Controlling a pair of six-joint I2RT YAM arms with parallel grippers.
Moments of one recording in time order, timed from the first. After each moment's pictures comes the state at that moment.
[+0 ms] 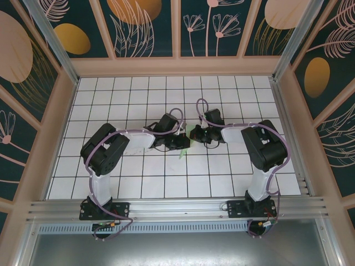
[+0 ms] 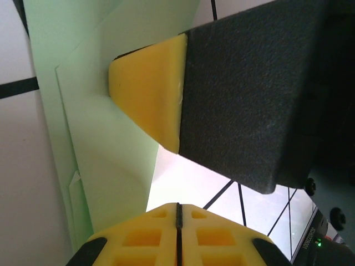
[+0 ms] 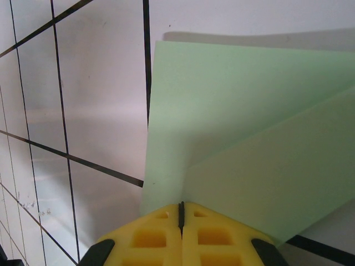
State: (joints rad) left arm -0.70 1.95 1.05 0.03 0.55 -0.74; right arm 0.46 1.85 0.88 0.05 -0.46 0.68
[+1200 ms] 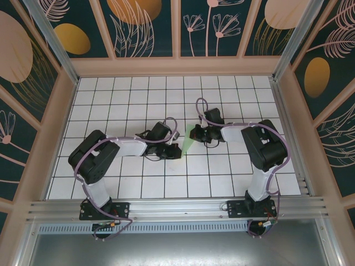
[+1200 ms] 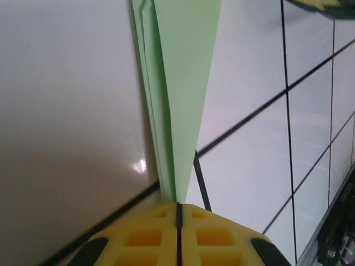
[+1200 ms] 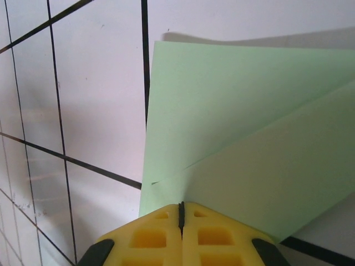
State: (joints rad) left arm -0.71 1.78 0.84 -0.04 0.53 -0.65; right arm 0.46 1.85 0.90 0.01 -0.45 0.66
